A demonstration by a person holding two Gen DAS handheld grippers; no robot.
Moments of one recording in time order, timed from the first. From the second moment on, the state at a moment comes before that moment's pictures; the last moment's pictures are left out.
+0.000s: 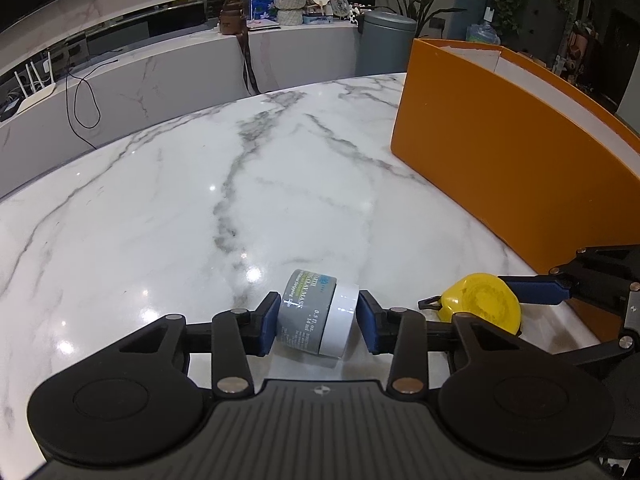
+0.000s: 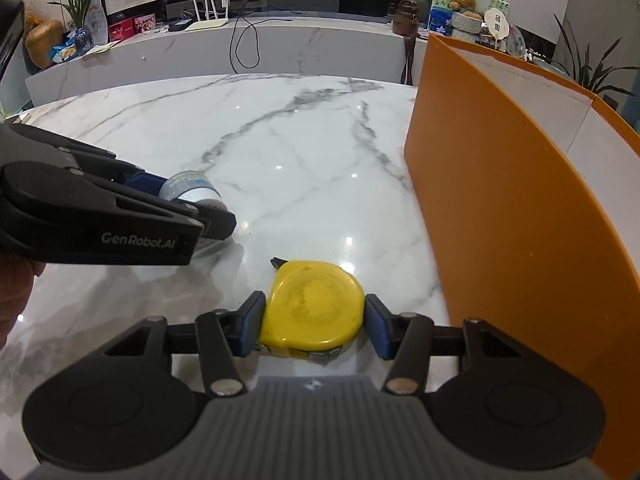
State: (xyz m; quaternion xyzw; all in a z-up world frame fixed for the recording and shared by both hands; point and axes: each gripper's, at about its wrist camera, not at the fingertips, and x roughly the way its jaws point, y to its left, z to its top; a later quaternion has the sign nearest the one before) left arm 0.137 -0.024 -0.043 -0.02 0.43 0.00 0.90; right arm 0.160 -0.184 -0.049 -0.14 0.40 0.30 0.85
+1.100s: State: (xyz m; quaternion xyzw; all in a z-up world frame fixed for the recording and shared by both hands) left arm 0.112 -0.036 0.024 -0.02 0.38 0.01 0.92; right arm 0.145 -0.191 -0.004 -0.14 0.34 0.31 0.88
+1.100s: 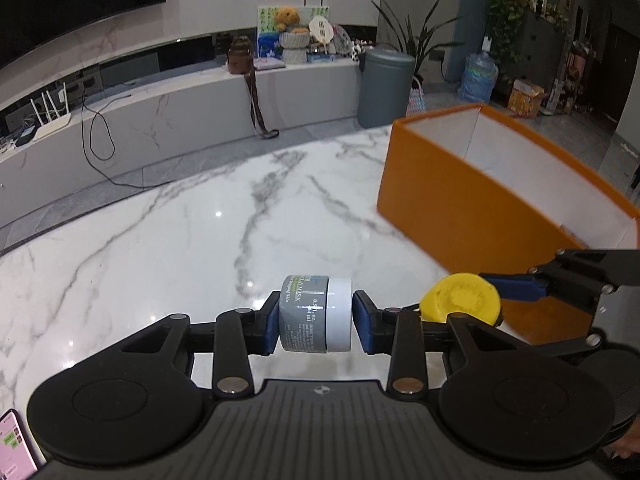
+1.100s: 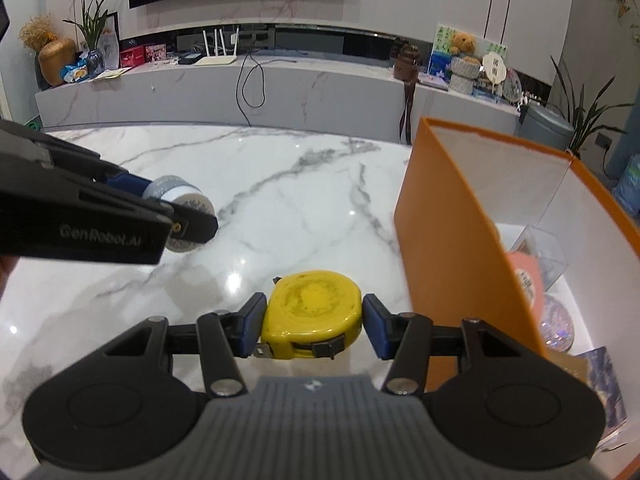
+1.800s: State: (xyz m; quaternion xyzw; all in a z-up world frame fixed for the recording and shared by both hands) left arm 0.122 -0.077 0.096 -0.07 0.29 -0.01 0.95; right arm 0.153 -0.242 0.056 -0.09 0.28 0.28 0.91
